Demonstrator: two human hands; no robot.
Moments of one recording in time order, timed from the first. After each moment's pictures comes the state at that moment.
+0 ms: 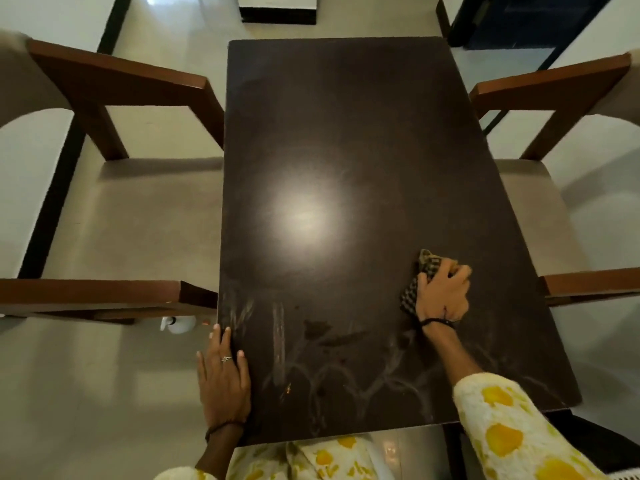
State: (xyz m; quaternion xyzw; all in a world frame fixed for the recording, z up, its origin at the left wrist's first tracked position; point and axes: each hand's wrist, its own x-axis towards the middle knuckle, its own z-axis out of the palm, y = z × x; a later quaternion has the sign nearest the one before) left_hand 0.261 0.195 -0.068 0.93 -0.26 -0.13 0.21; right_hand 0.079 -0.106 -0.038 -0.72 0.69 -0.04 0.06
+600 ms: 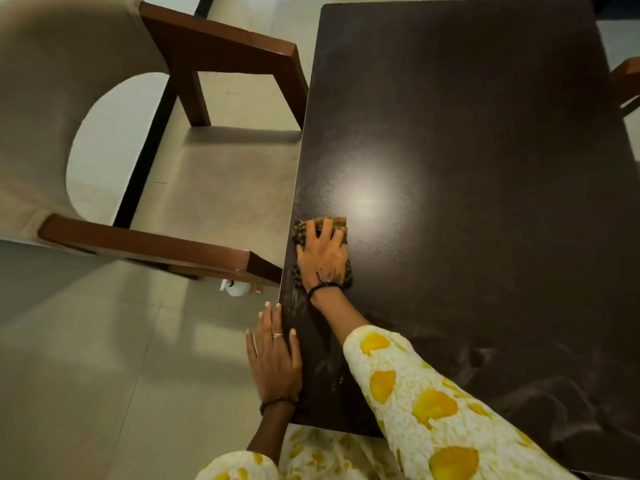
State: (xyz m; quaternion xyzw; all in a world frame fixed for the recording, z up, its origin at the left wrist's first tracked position) left_hand 0.259 0.199 -0.069 0.95 -0.22 -0.09 0.20; right_hand 0.327 0.038 -0.044 -0.92 0.38 -0.05 0.12
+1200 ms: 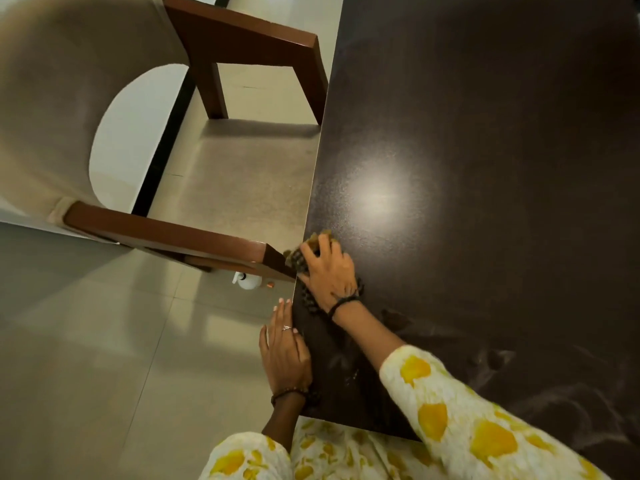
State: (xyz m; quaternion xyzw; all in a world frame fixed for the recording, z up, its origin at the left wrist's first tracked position) left_hand 0.249 0.203 -0.070 0.94 -0.18 -0.10 0.27; right_hand 0.291 0.057 -0.054 -0.96 0.24 -0.08 0.15
